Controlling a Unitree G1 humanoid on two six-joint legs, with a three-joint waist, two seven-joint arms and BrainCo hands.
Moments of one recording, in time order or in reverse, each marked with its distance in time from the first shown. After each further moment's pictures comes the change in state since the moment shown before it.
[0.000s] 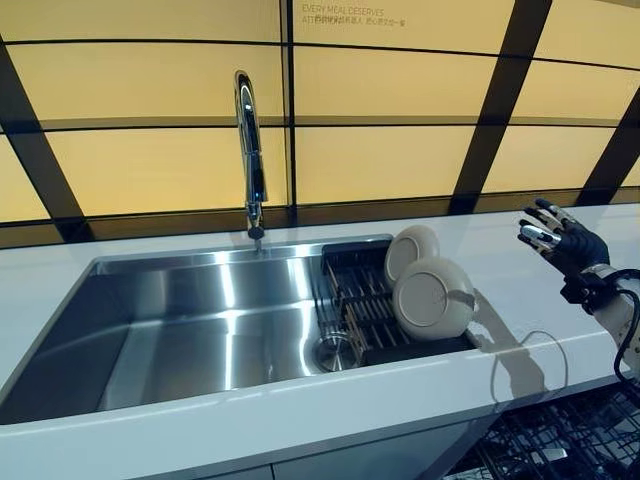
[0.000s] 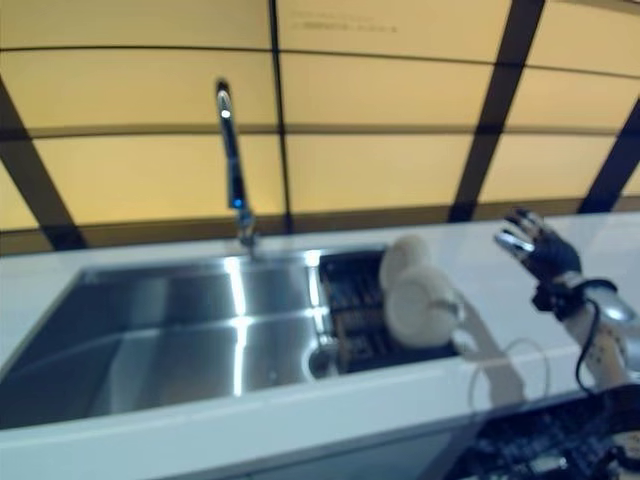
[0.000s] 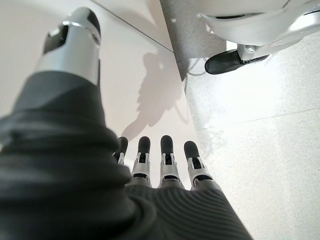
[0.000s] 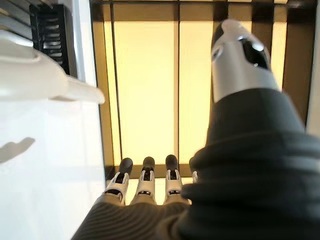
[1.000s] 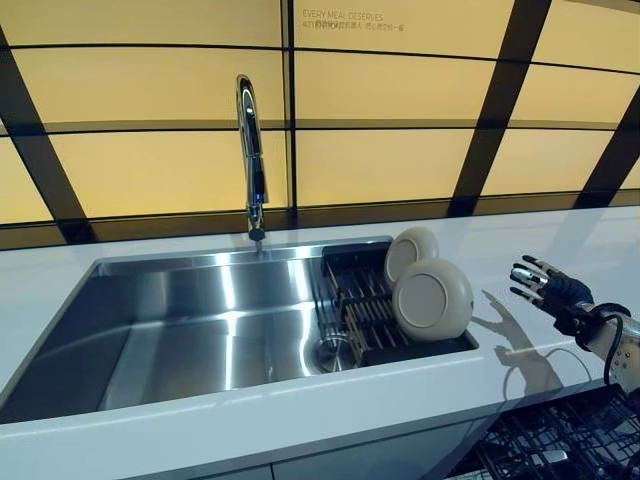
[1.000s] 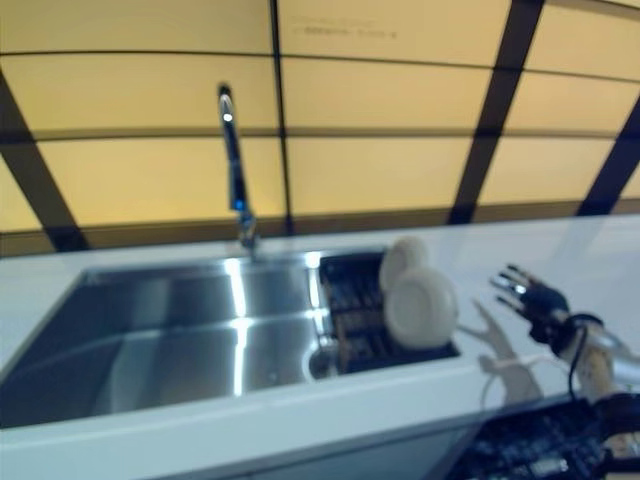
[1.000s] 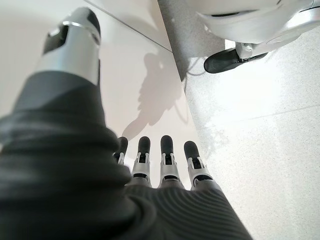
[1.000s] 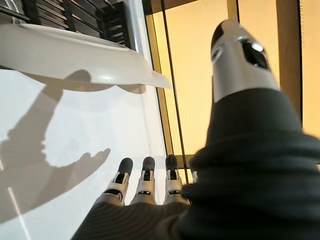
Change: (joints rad) left arm -0.001 0.010 -0.027 0.000 0.002 0.004 -0.003; right arm -0.001 0.065 0.063 0.192 -0.058 0.093 0.089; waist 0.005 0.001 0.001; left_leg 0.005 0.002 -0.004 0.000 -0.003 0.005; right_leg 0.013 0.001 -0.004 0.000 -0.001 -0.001
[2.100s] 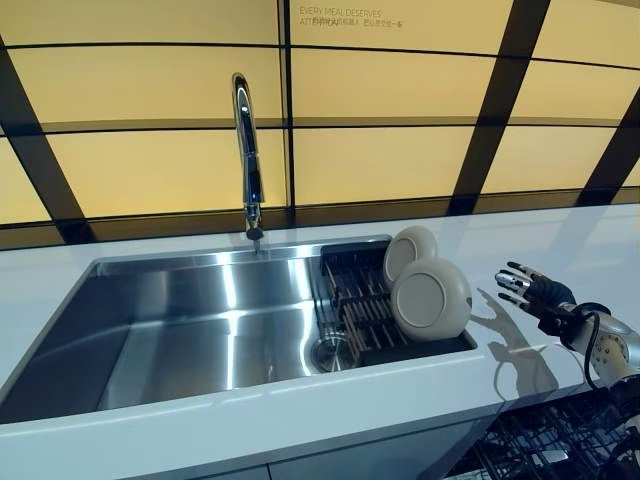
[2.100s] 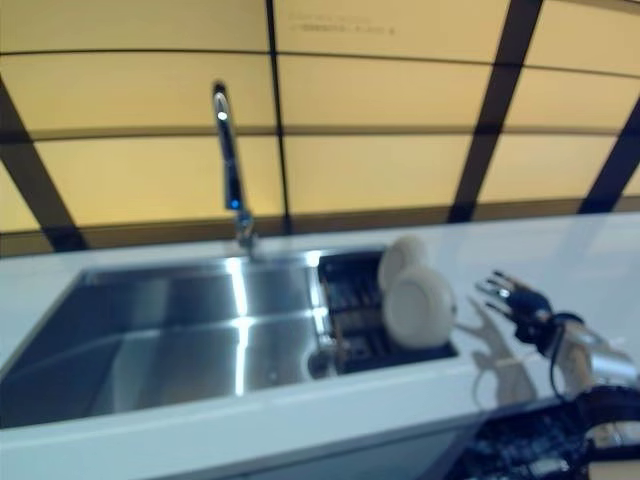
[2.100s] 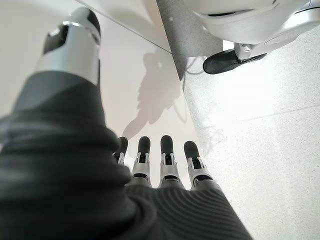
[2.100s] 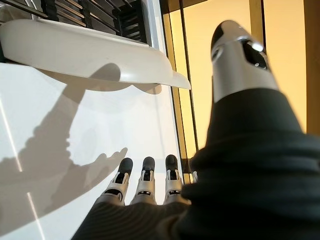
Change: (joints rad) left arm -0.002 -0.002 0.000 0.000 -0.001 0.001 -0.001; right arm -0.059 0.031 0.037 0.058 -0.066 0.033 0.000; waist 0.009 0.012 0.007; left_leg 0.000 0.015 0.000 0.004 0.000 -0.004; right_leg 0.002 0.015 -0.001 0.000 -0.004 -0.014
